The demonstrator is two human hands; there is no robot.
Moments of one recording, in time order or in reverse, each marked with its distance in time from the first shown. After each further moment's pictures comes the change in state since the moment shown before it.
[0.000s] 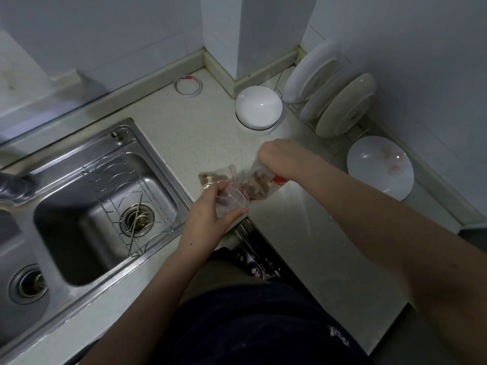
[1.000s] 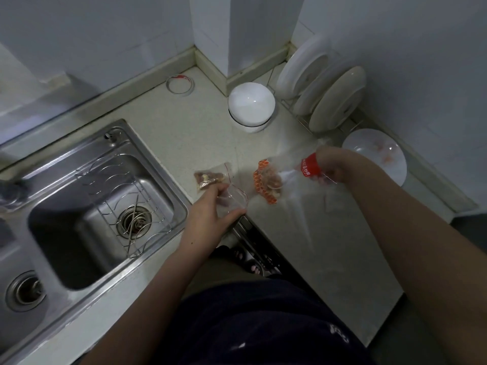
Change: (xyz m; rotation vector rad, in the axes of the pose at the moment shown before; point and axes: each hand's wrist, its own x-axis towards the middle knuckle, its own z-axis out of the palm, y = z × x) left_hand -0.002 -0.003 0.005 0.020 -0.057 -0.041; right_hand -0.056 0.057 0.022 1.267 -0.339 0.903
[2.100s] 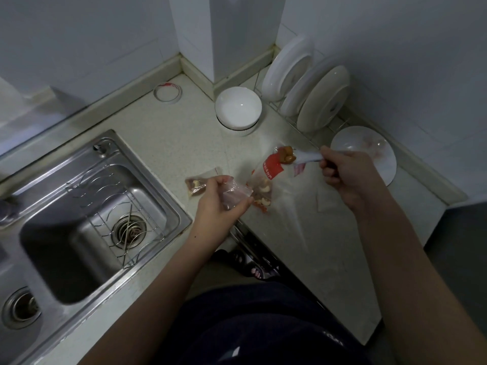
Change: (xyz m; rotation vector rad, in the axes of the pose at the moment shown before) left_hand 0.016 0.025 0.021 -0.308 -0.044 -0.005; right_hand -0.042 0.054 -0.001 0.954 0.278 -0.467
